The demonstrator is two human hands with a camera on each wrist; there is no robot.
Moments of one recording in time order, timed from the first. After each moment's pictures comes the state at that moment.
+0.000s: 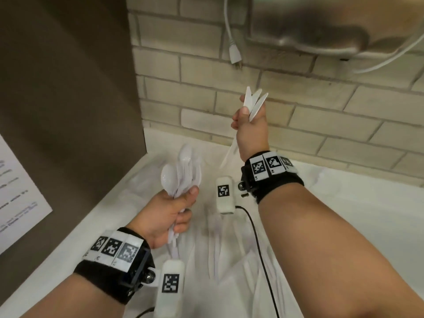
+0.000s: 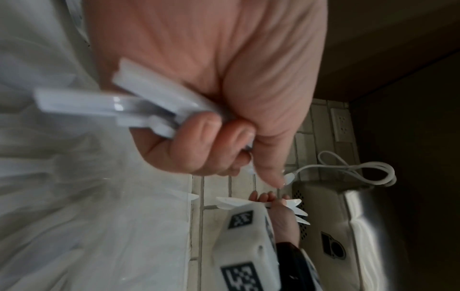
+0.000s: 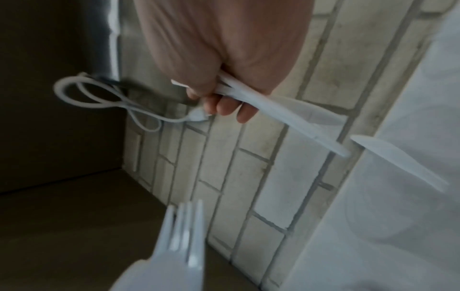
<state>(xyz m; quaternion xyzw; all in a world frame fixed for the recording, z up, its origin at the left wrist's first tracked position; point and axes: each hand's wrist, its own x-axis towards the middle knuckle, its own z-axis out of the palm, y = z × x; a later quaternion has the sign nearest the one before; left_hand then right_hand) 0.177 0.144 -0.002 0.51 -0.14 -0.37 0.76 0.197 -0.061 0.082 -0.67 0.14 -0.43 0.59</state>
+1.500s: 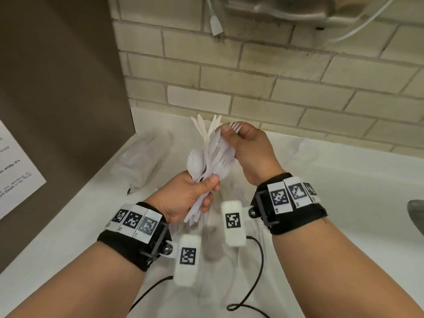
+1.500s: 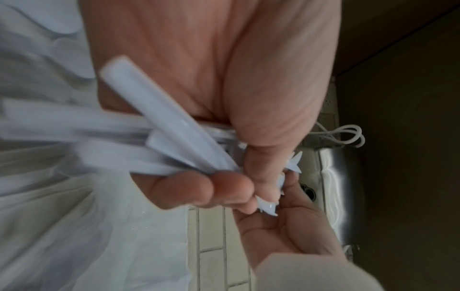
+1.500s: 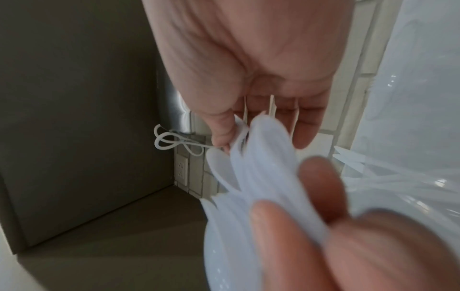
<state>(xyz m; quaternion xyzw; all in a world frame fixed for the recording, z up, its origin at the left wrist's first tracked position) 0.125 0.121 -0.005 0.53 -0.27 -0.41 0.69 0.074 -0.019 0.061 -0.69 0.16 -0.26 0.65</state>
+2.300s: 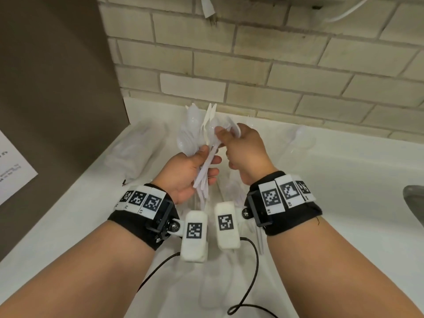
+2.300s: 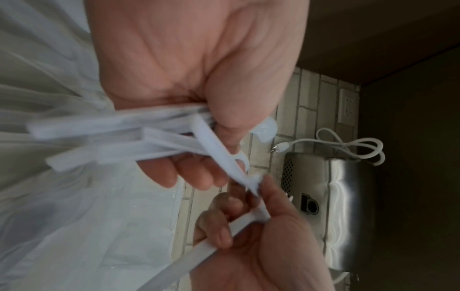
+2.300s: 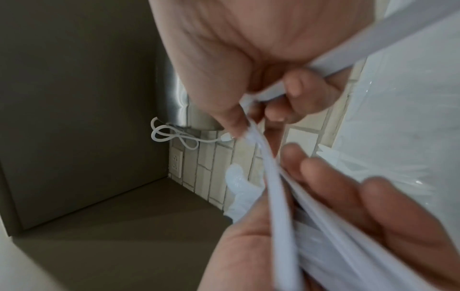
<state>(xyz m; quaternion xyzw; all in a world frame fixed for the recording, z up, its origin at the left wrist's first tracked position) 0.130 0.093 0.000 0.51 -0.12 -0.39 0.75 0.064 -0.013 0.049 -0.73 0.27 -0.23 0.59</state>
